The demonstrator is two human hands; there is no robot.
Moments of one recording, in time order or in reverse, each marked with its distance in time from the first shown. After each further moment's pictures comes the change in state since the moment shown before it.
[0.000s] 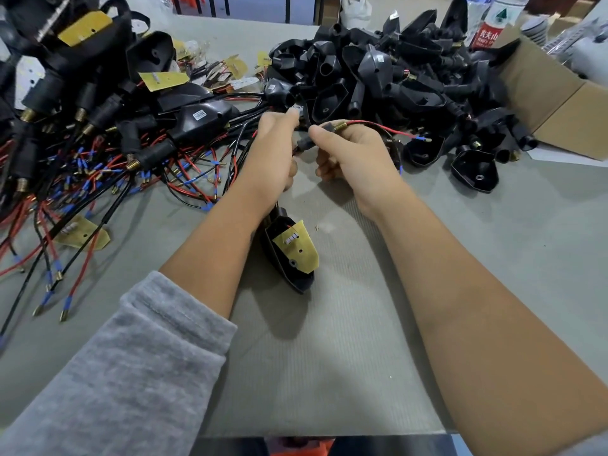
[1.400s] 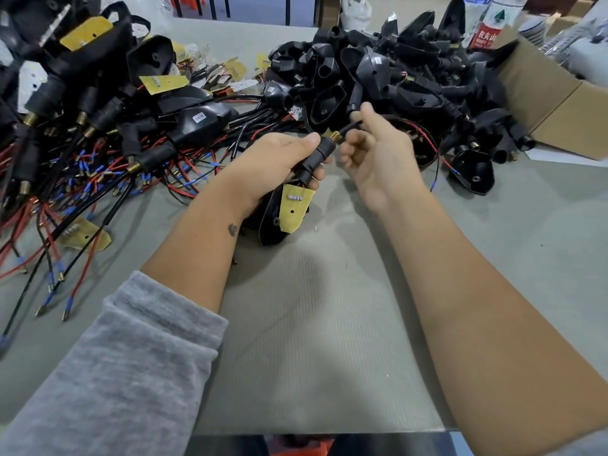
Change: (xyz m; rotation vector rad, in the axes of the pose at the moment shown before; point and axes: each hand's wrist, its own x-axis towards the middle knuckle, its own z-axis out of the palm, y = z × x) left_hand -0.001 0.000 -0.016 0.126 -0.409 0.016; right_hand 0.009 0.001 -0.015 0.597 0.231 0.145
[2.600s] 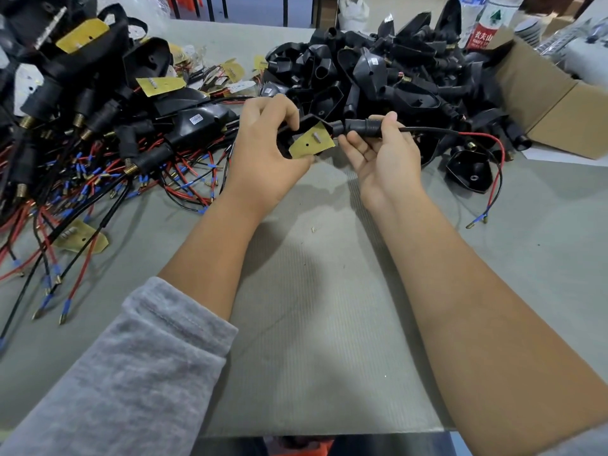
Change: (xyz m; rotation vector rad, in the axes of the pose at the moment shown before) left_hand 0.004 -0.008 0.007 0.630 0.547 0.539; right_hand 0.004 0.005 -0.002 0.268 0.161 -0.074
